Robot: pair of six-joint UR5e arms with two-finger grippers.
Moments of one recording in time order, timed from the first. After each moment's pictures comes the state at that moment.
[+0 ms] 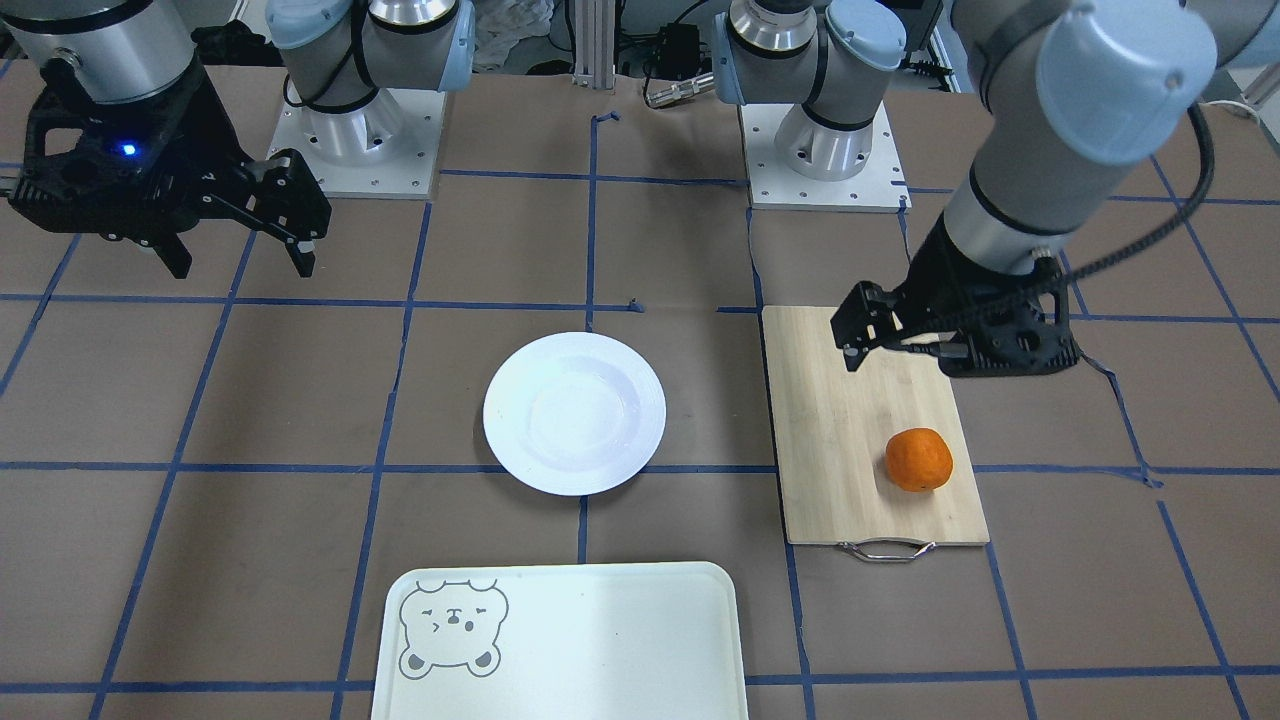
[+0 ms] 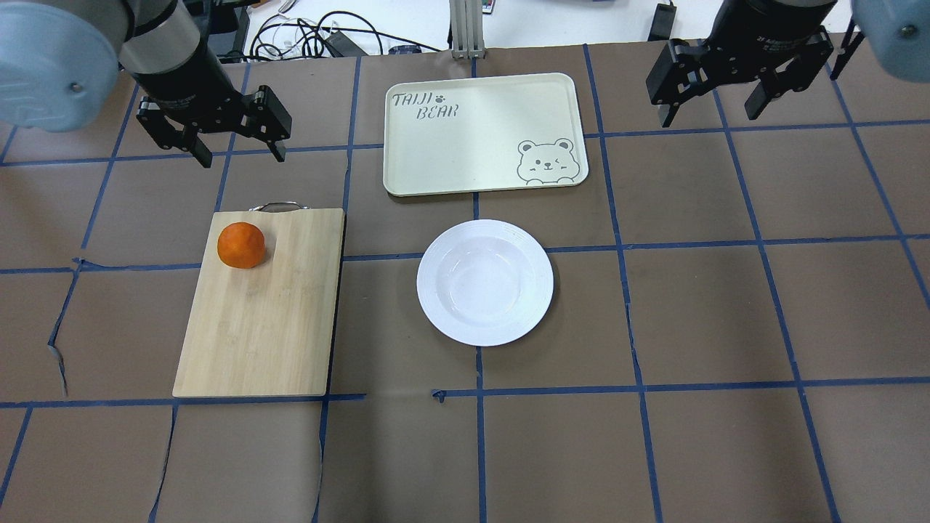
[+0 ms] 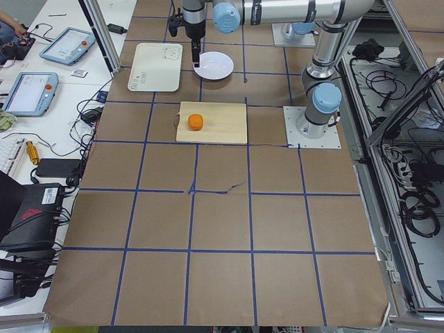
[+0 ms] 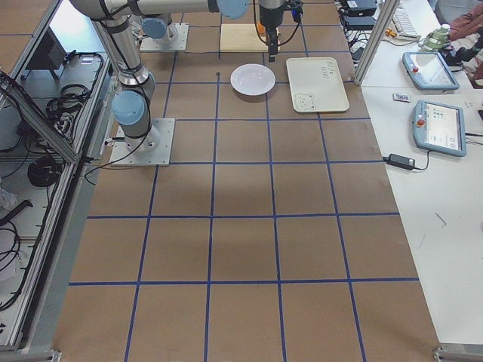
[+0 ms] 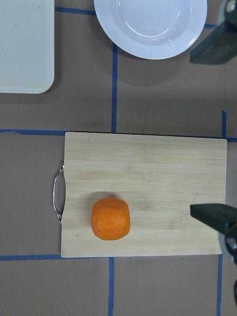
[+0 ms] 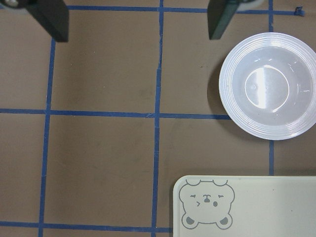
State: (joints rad) left arm -1.50 -1.75 -1.51 -1.49 1.60 0.01; right arm 1.54 -1.54 1.47 -1.59 -1.57 -0.07
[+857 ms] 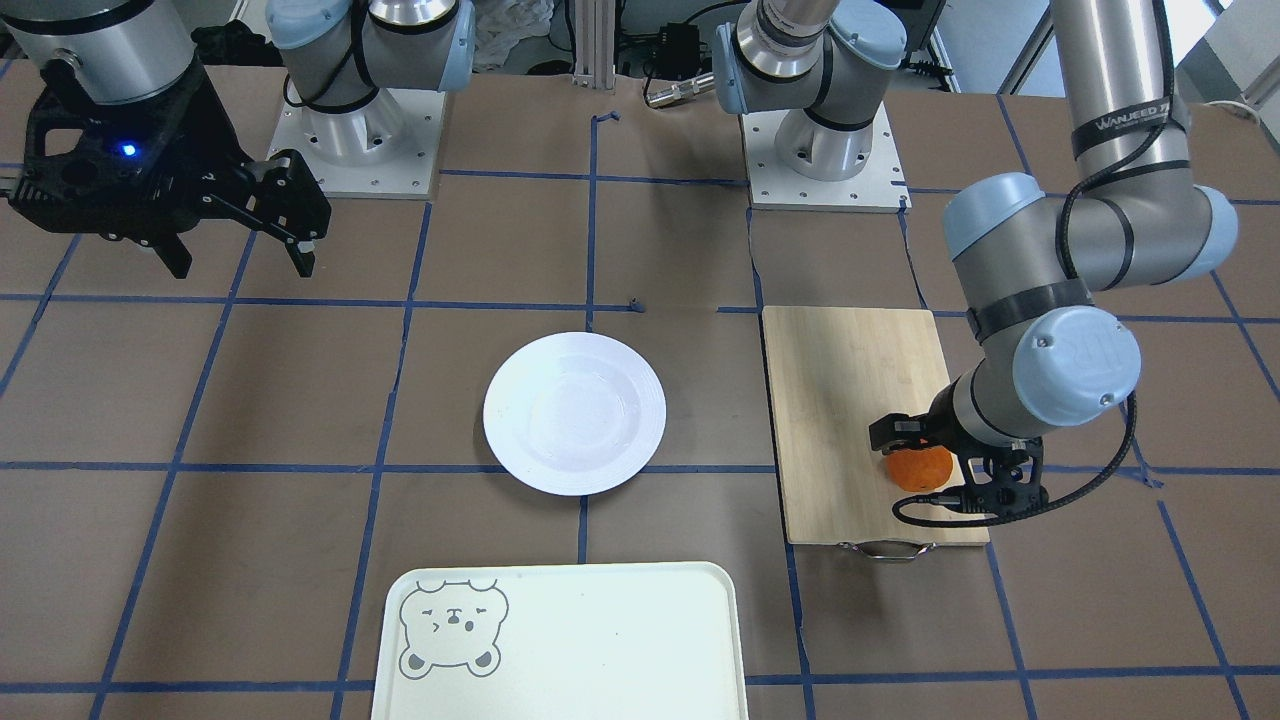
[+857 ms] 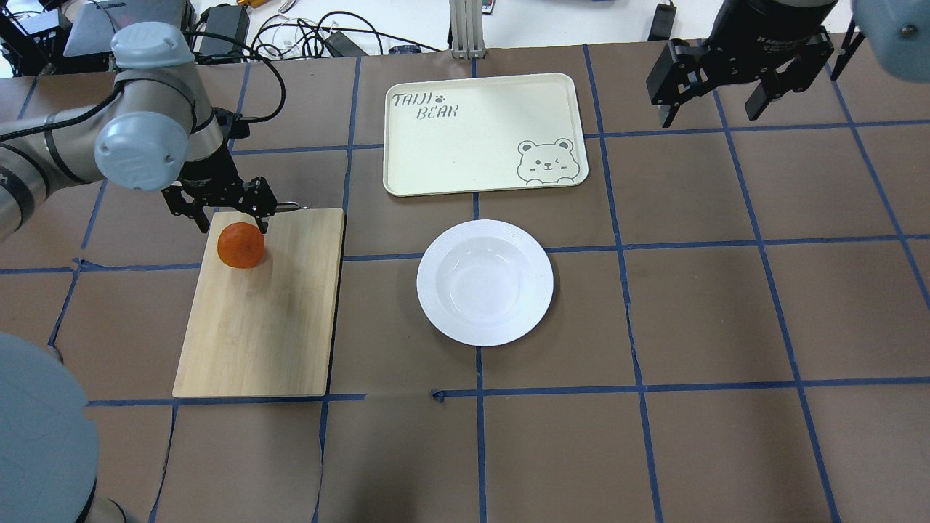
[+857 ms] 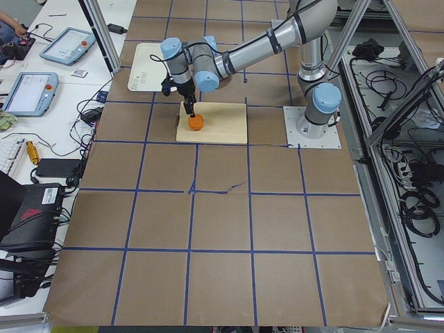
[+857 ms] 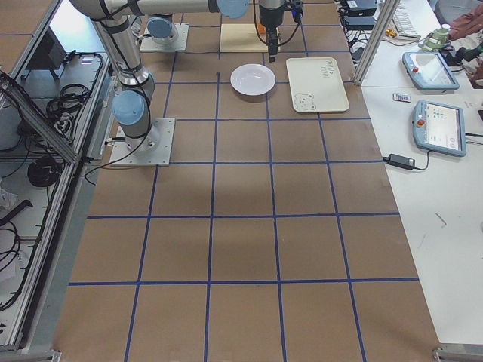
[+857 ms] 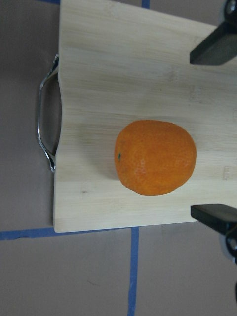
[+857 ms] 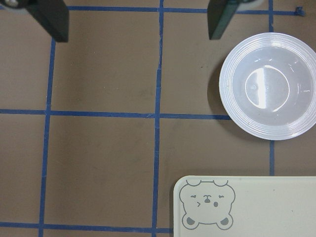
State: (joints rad) left arm -1.39 -1.97 -1.67 -1.29 1.74 0.15; right arm 1.54 -1.54 1.47 -1.58 -1.58 -0.07
